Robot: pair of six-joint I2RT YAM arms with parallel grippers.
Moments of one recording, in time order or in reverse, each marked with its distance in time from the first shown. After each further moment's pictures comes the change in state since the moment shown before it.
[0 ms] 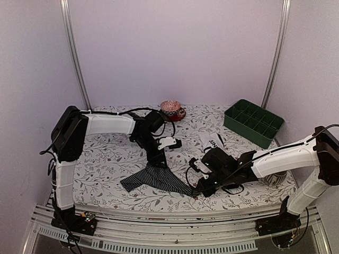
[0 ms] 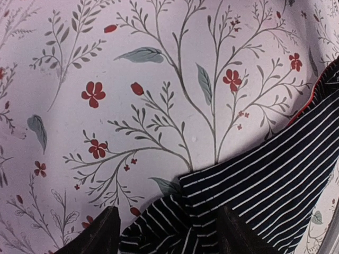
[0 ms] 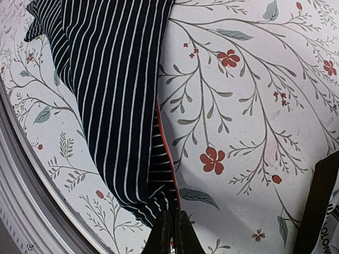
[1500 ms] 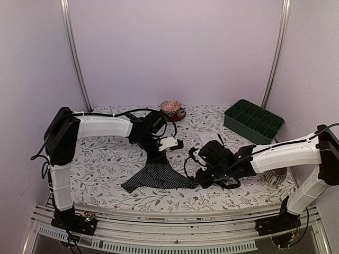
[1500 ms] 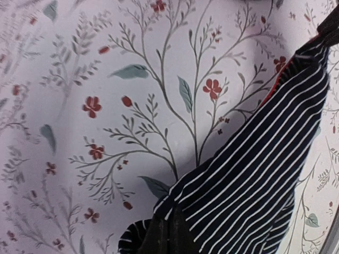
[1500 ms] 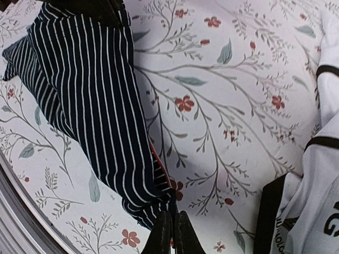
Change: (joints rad) left arm -0.055 -0.041 -0.044 0.023 -0.071 -0.013; right arm 0.000 0.003 0.070 -0.055 0.164 -0.016
